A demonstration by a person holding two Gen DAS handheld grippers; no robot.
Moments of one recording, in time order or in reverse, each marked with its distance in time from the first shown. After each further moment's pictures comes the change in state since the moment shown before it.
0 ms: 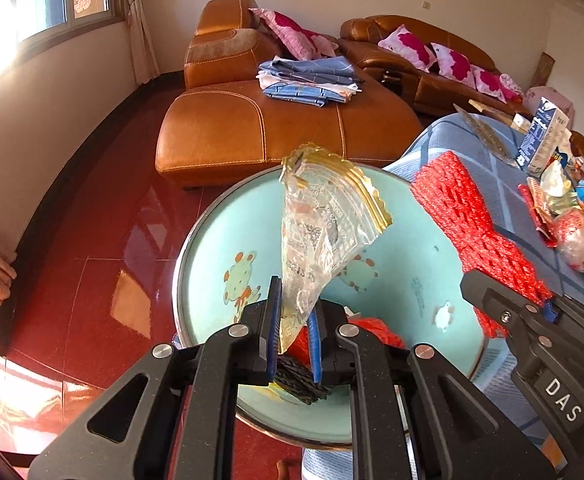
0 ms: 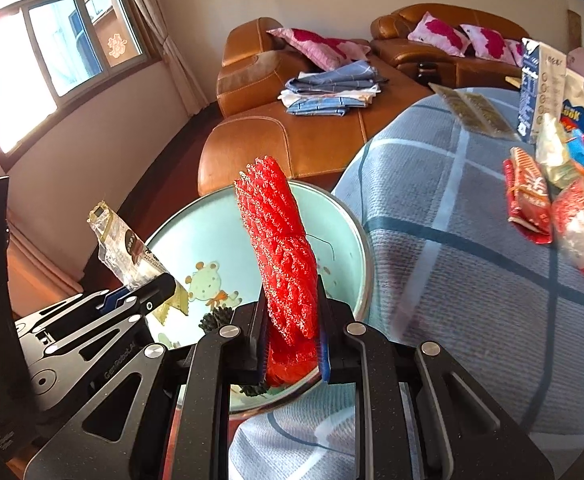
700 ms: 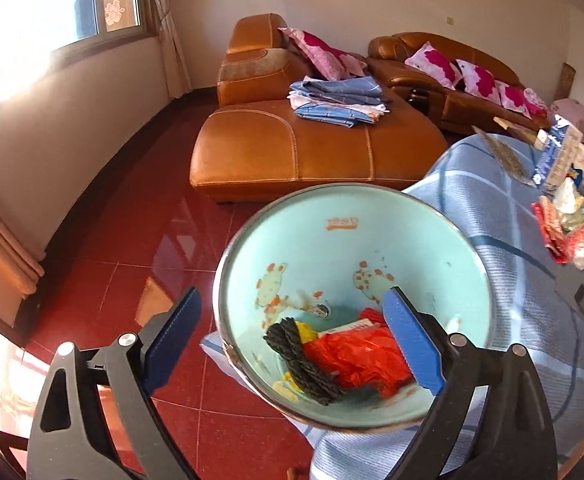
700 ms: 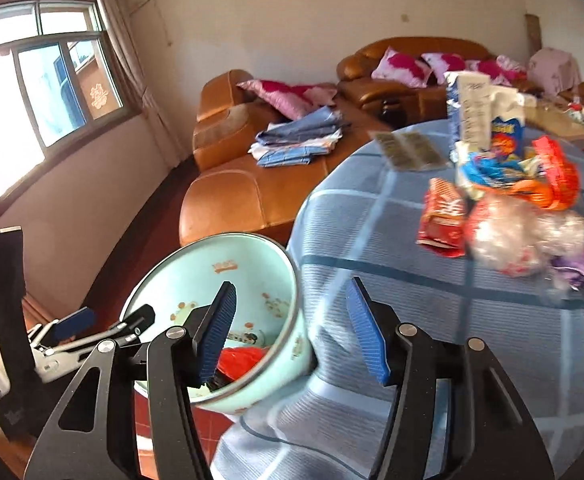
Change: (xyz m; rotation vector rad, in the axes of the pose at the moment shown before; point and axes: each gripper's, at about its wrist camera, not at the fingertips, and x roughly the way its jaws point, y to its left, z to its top) left arm -0.036 -0.003 -0.003 -0.031 -0.074 0.107; right arm -0.075 -0.034 -0.012 0.080 -0.197 -0.074
